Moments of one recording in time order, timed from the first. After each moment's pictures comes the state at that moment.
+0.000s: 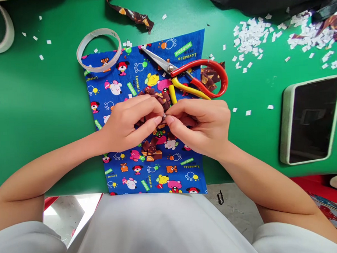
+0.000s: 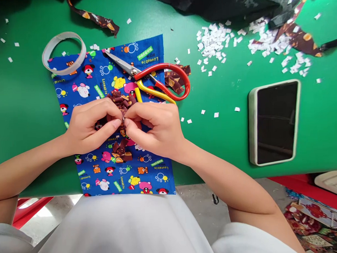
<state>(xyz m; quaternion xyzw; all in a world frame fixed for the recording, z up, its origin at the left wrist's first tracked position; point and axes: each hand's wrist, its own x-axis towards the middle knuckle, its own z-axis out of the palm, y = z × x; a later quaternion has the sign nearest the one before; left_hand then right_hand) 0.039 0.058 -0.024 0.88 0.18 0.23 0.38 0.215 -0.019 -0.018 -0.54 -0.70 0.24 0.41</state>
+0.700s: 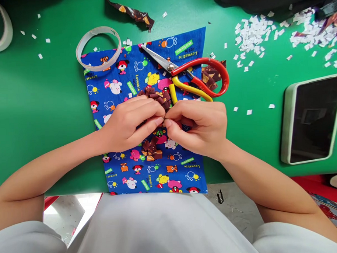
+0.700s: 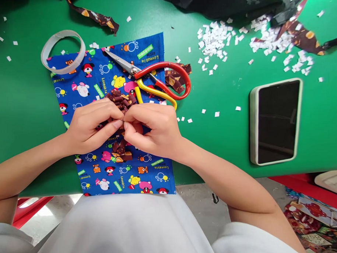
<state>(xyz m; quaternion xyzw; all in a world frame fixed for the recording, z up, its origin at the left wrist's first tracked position) 0.039 0.059 -0.026 0.90 0.15 0.21 0.36 0.216 -0.019 -0.021 -0.53 -0.73 0.22 0.37</state>
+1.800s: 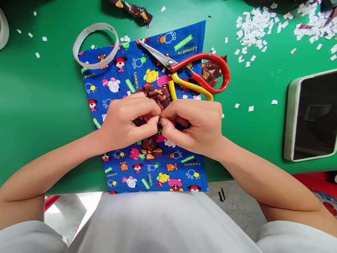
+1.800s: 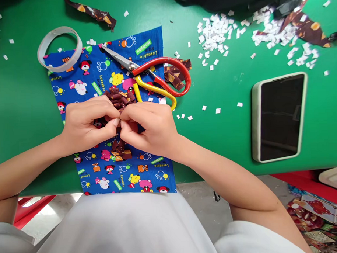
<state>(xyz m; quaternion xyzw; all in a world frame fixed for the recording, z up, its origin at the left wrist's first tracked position) 0.042 0.055 -0.024 0.87 0.23 0.21 0.37 0.210 -0.019 -0.023 -0.55 -0.74 0.17 0.35</state>
